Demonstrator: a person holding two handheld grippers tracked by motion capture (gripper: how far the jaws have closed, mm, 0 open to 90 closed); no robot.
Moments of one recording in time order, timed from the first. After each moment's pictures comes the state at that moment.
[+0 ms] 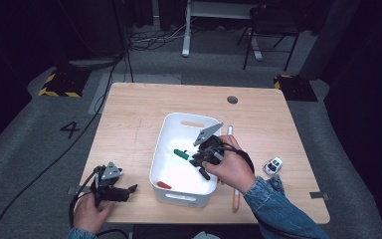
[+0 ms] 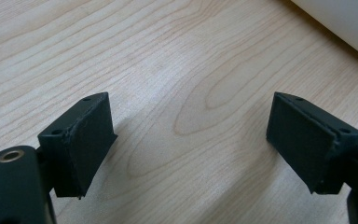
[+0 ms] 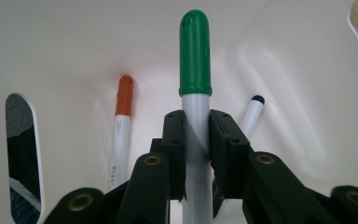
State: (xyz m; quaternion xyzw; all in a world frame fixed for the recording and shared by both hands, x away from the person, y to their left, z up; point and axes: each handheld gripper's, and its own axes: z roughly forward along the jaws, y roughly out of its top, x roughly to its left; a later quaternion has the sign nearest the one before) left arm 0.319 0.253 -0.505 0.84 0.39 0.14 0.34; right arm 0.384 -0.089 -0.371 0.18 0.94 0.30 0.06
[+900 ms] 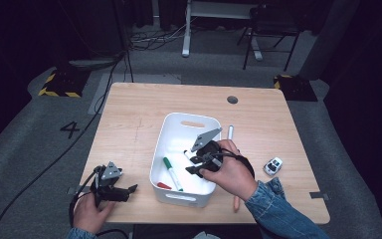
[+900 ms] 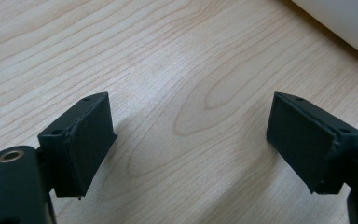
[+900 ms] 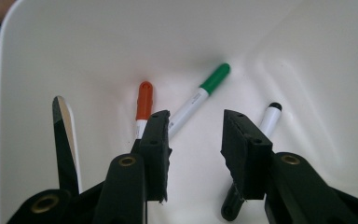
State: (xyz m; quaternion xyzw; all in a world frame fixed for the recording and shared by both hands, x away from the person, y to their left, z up) left arm 0.319 0.253 -0.505 0.84 0.39 0.14 0.34; right arm 0.364 -0.084 -0.362 0.17 0.93 0.31 0.06
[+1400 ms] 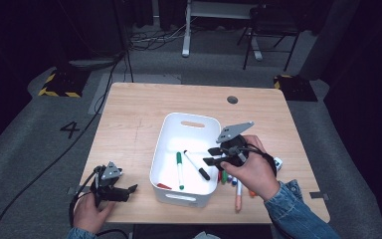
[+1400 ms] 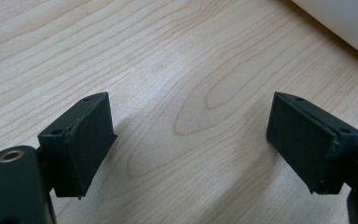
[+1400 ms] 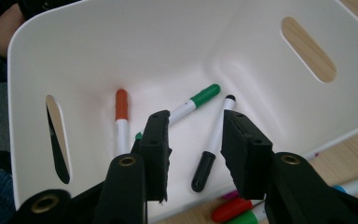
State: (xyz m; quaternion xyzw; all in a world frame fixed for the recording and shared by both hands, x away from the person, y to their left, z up) left arm 0.319 0.253 -0.505 0.84 0.39 0.14 0.34; right arm 0.363 -0.139 -0.337 0.22 0.90 0.35 0.08
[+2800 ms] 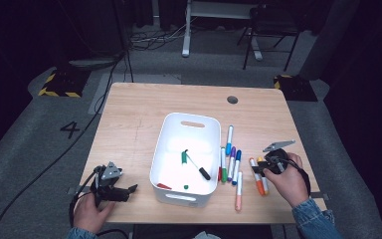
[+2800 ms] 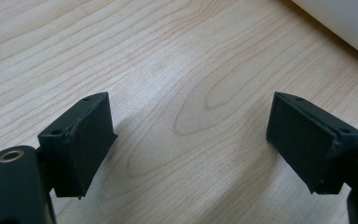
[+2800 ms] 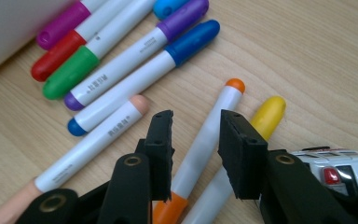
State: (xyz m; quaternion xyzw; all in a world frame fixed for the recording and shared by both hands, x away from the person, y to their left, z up) left arm 0.319 0.253 -0.505 0.84 0.39 0.14 0.34; right arm 0.386 -0.279 -0.442 0.42 0.86 0.26 0.11
